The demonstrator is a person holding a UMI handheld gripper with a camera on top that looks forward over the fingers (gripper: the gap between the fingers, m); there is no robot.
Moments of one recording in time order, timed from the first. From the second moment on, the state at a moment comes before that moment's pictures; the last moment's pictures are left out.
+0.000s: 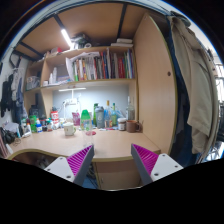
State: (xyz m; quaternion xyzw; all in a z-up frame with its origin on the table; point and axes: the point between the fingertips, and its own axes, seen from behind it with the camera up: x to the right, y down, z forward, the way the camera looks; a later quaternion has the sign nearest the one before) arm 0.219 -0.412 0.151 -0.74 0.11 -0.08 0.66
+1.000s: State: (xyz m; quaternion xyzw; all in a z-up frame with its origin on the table) arm 0.154 -0.188 0.090 -0.73 0.04 -0.06 0.68
